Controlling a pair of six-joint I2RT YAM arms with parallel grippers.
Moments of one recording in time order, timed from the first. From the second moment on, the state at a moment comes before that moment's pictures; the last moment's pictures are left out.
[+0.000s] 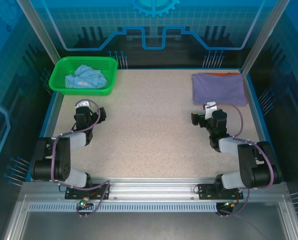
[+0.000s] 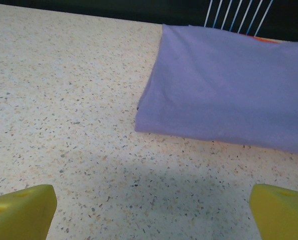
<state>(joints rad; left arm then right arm) 0.06 1.47 0.49 0.48 -0.12 -0.24 0.10 1.40 0.39 0.62 0.04 -0.07</state>
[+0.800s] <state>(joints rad) -0.03 1.56 0.36 0.86 -0.17 -0.12 0.07 1.50 0.42 0.70 0.02 -0.08</state>
